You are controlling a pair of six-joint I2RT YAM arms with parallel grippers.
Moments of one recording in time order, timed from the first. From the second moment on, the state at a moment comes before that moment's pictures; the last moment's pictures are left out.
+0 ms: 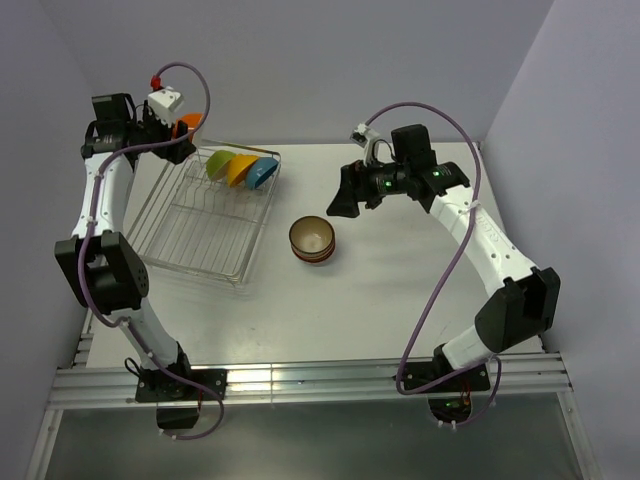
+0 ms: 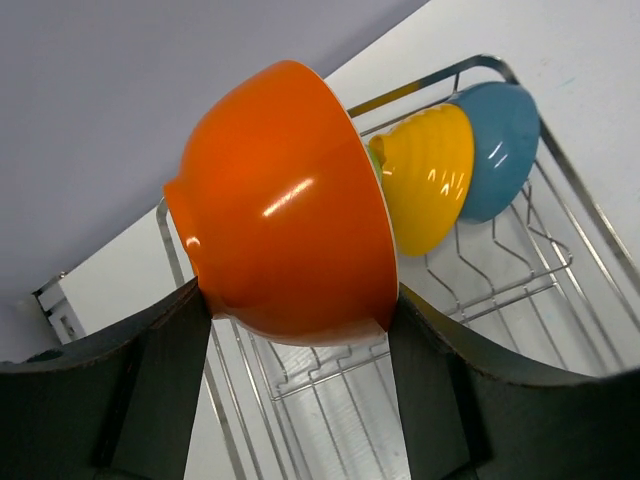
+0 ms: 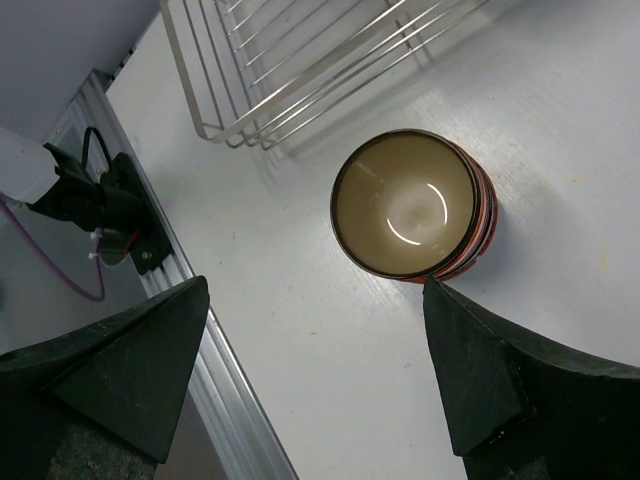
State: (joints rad) left arm 0.17 1.83 1.81 -0.54 0.65 0.52; right arm 0.35 1.49 1.47 -0.66 -0.73 0.04
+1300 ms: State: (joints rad) left arm 0.17 2.10 1.87 -0.50 0.58 0.78; right arm 0.35 1.55 1.47 -0.70 -0.75 0.01
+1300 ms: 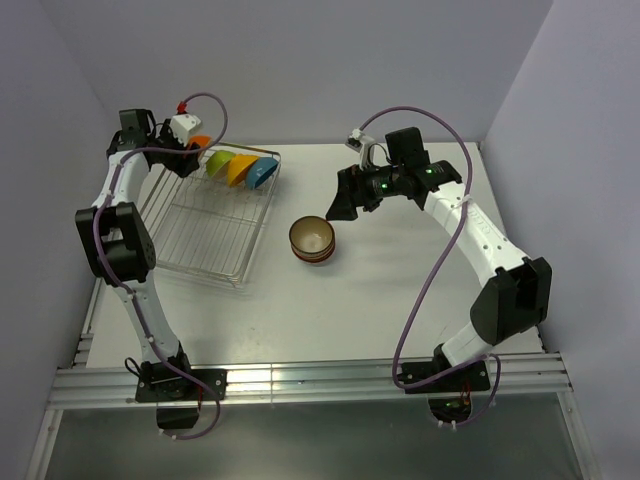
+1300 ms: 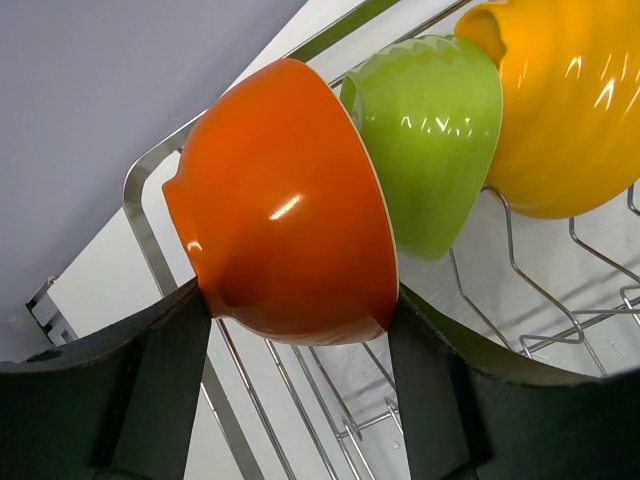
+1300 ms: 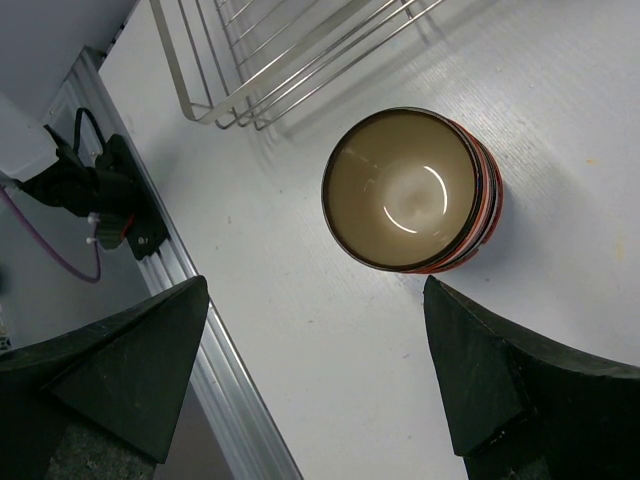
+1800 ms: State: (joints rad) left arm 0.16 2.11 1.87 -0.52 0.57 0.83; right arm 0.35 1.57 1.47 -0.70 -0.75 0.01
